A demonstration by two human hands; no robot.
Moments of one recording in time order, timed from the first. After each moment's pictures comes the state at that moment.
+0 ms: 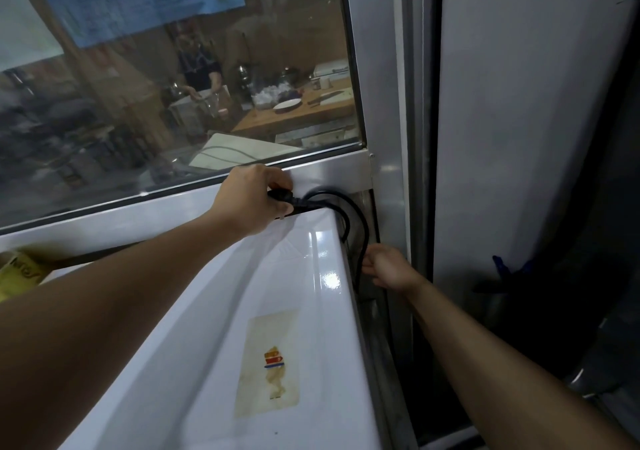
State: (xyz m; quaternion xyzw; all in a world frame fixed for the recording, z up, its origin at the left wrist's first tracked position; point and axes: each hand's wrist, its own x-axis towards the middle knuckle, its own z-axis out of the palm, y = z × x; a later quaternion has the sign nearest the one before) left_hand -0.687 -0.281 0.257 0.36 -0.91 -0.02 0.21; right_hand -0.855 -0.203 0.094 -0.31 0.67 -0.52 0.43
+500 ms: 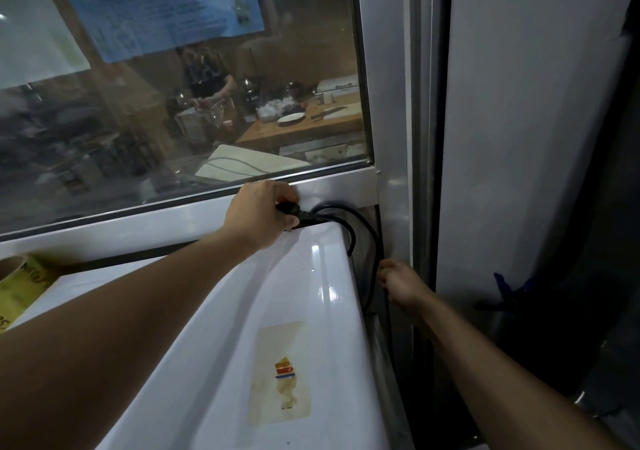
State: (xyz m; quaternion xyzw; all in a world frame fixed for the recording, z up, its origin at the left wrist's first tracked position) left_hand -0.685 -0.284 0.252 0.38 -0.90 -0.03 0.21; right_hand -0.860 -0.192 0.090 -0.30 0.70 -0.51 0.40
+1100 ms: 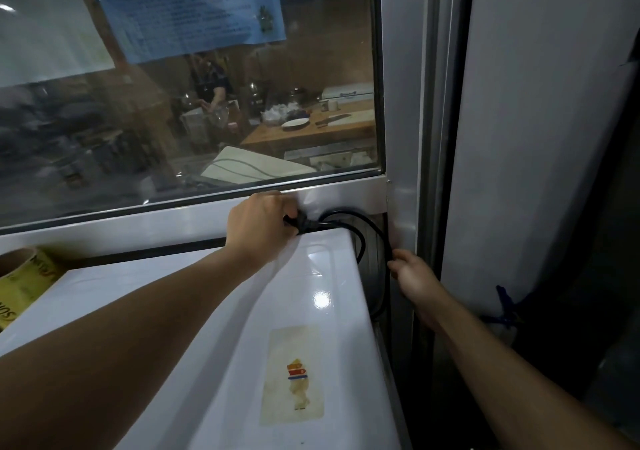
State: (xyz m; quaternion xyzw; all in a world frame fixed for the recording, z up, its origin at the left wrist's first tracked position) left_hand -0.671 -0.283 0.237 0.39 -0.88 0.07 0.24; right_hand -0.862 -0.186 0.115 -0.28 0.69 -0.56 0.36
